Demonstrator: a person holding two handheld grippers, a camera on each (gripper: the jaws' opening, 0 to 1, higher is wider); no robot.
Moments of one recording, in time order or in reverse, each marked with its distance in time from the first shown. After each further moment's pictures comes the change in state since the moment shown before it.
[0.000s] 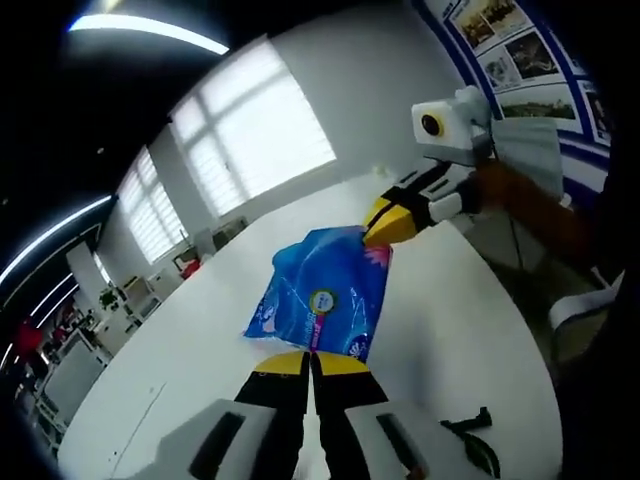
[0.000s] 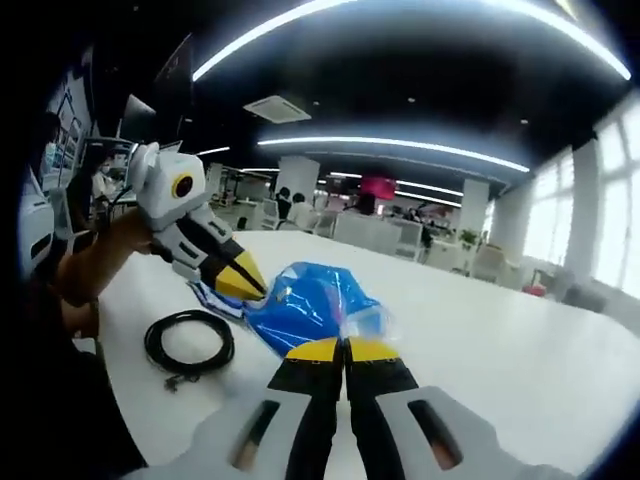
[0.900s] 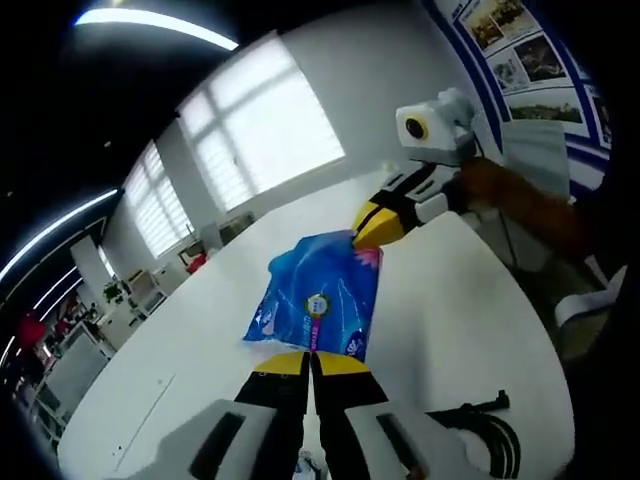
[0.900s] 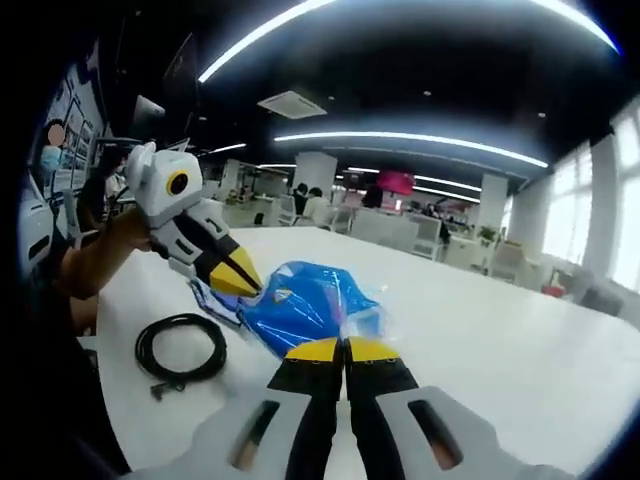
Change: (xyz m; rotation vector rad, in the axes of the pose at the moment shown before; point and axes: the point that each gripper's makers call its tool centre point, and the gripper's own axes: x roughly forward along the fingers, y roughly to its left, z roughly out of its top) left arm 0.002 0.022 -0.011 -0.019 0.022 0.018; right arm 0.036 -0.012 0.001 0.017 0.022 0.088
